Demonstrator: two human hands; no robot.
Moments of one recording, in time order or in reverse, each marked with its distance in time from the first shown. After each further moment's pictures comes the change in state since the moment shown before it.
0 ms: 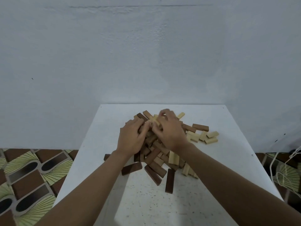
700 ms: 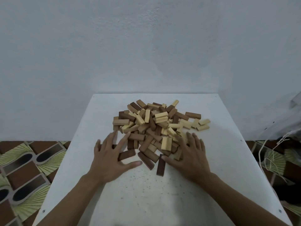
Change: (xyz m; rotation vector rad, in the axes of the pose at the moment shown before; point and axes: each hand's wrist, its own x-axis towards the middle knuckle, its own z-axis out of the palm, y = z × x) left_hand -0.111 -0.028 -0.031 0.411 -0.410 -0.147; right_hand -0.144 0.035 -0.019 -0.279 -0.341 0.386
